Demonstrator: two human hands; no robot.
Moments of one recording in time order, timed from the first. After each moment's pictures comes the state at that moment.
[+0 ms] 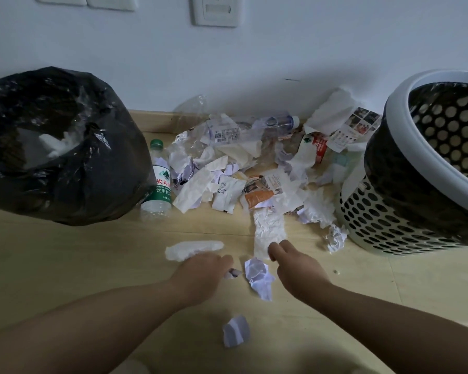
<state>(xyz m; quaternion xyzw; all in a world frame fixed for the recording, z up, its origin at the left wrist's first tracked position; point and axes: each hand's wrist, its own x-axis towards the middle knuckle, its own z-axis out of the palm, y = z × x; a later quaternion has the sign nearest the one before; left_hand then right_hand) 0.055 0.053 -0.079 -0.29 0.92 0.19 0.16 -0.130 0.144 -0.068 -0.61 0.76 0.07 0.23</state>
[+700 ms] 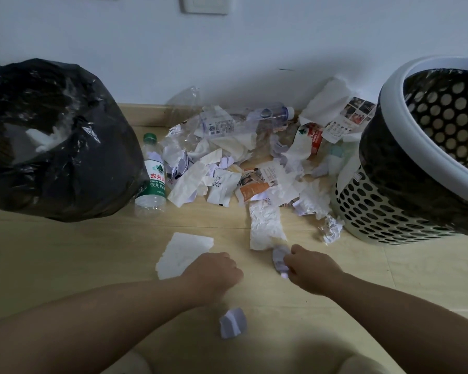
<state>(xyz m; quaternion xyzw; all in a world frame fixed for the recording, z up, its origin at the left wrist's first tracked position) 0.044 0.062 -0.074 -0.08 0.98 0.06 0.18 -0.155 0.156 -0.069 -0.60 0.71 0.22 0.29</state>
